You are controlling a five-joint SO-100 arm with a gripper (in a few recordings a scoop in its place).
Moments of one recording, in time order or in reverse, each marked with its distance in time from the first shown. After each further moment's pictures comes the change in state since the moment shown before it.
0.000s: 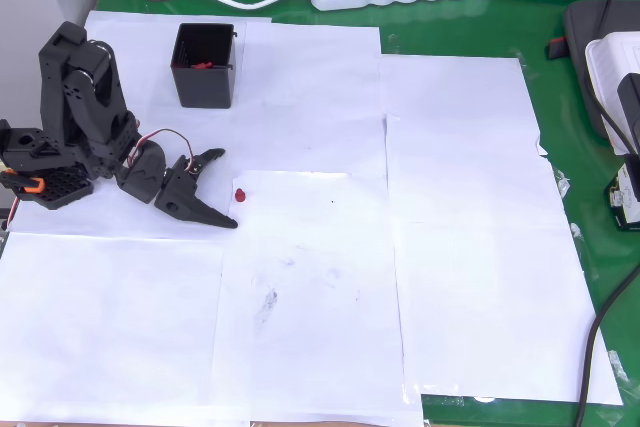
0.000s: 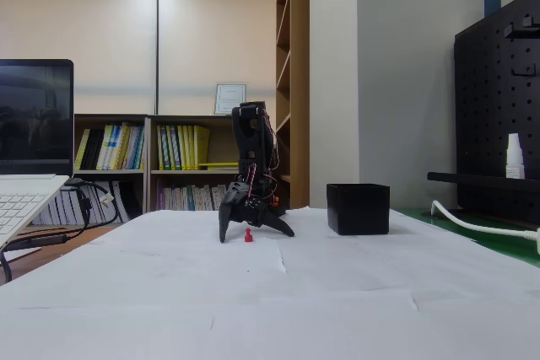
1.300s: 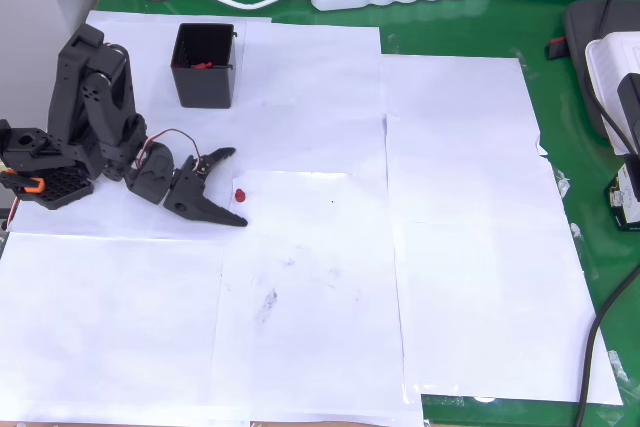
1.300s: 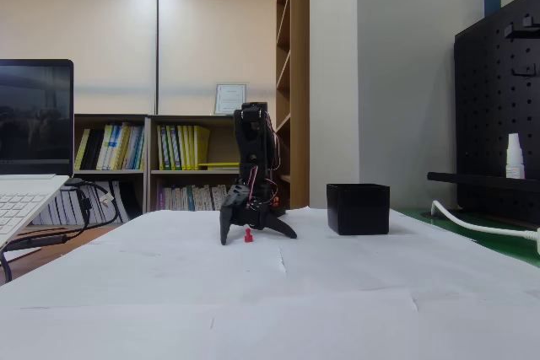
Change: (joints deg) arm -6.6 5.8 3.5 -5.8 3.8
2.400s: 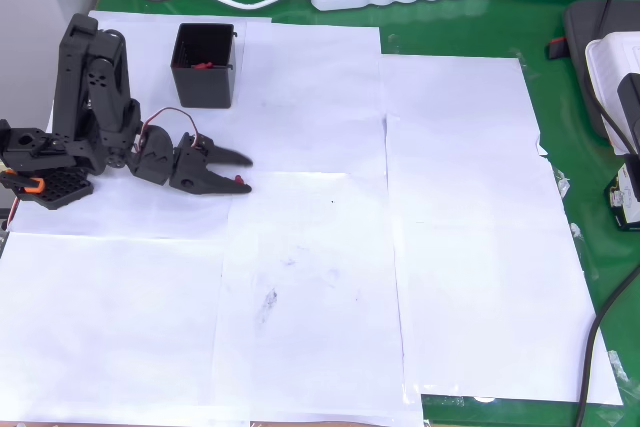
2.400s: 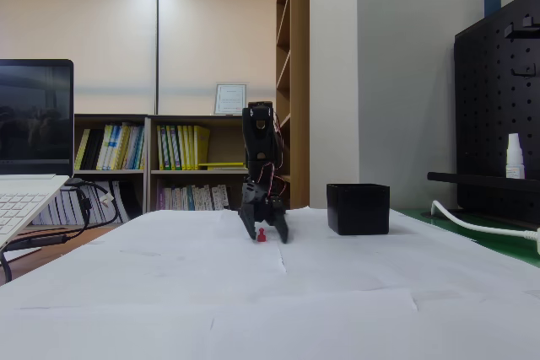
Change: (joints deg) arm -5.3 0.5 -3.1 -1.6 0.1
